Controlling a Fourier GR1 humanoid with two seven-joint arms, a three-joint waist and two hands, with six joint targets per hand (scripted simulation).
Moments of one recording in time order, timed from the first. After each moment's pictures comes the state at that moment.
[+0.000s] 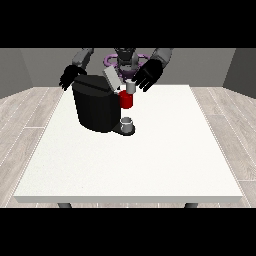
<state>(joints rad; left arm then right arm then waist) -1.14 0.47 0.13 -0.65 -0.62 -0.13 -0.12 -0.34 -0.04 -0.03 -1.38 -0.01 -0.15 -0.03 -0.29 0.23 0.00</state>
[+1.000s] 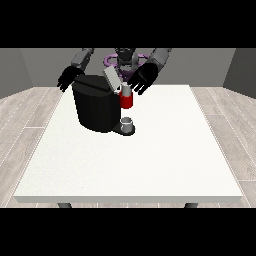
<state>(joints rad) -1.16 0.42 0.11 -0.63 -0.65 -0.14 -0.13 -0.33 -0.04 -0.06 -1.37 -0.04 -0.15 -0.06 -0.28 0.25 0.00</state>
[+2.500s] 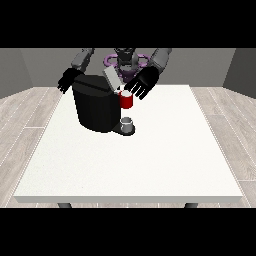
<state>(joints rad) -1.16 0.44 0.11 -0.62 -0.70 -0.14 -0.15 -0.32 -0.04 -0.06 -1.38 -0.04 -0.16 -0.07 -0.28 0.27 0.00</state>
